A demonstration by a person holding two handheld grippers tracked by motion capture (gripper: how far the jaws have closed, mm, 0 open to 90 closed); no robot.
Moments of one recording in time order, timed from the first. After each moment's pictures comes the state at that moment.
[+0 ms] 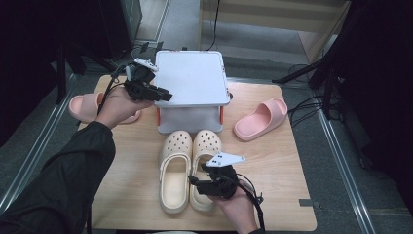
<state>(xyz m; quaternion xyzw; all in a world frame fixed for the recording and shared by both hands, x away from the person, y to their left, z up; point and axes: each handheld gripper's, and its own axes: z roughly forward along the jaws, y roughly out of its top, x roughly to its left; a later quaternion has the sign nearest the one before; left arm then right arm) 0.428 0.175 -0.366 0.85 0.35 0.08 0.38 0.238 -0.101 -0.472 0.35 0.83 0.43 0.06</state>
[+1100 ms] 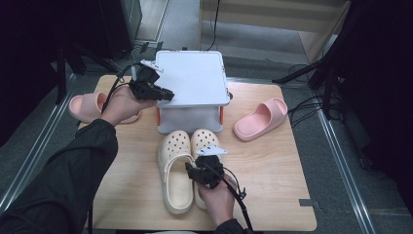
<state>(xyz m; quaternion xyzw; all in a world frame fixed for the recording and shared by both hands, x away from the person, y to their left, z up) 0.435 0.171 -0.373 0.86 0.35 0.09 0.37 0.264 -0.065 -0.496 0.45 0.80 0.38 0.11</state>
